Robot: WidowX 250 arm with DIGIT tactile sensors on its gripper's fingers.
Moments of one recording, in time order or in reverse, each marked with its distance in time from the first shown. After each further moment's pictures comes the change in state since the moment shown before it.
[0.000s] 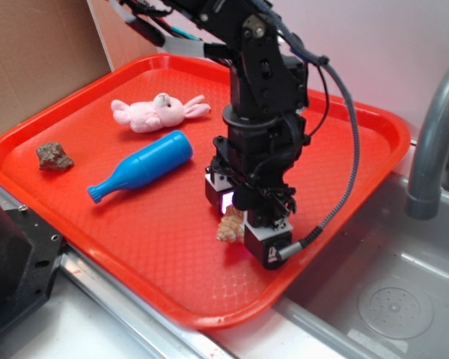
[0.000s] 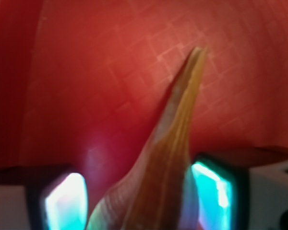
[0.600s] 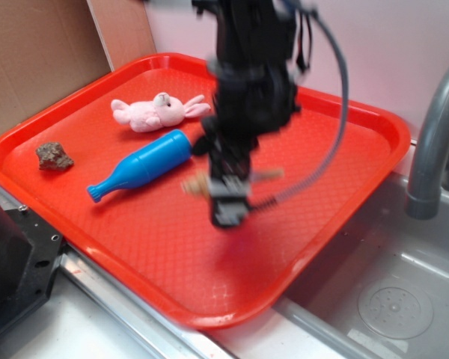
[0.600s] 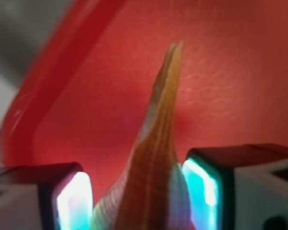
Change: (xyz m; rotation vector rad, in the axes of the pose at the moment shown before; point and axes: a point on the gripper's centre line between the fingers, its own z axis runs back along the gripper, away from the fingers) arm -0.023 0.011 0.062 0.048 0.086 -0.506
